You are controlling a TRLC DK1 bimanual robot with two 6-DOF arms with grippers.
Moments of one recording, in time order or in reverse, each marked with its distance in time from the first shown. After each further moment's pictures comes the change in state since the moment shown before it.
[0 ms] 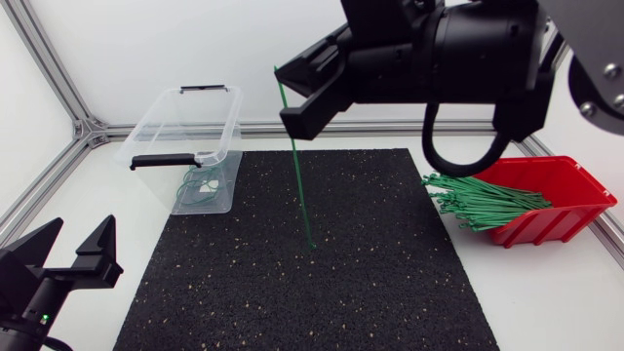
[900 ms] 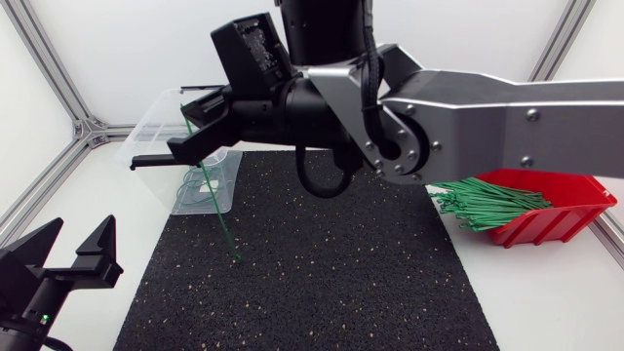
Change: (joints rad) left arm 0.000 0.000 0.000 0.000 0.000 0.000; right arm 0.089 0.321 0.032 0.372 -0.107 0.215
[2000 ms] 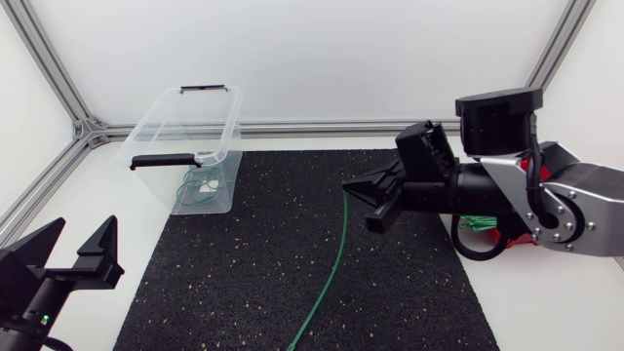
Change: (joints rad) left arm -0.001 0.000 0.000 -0.003 0.013 0.000; right arm -0.432 -0.380 -0.563 -0.137 -0.227 -0.148
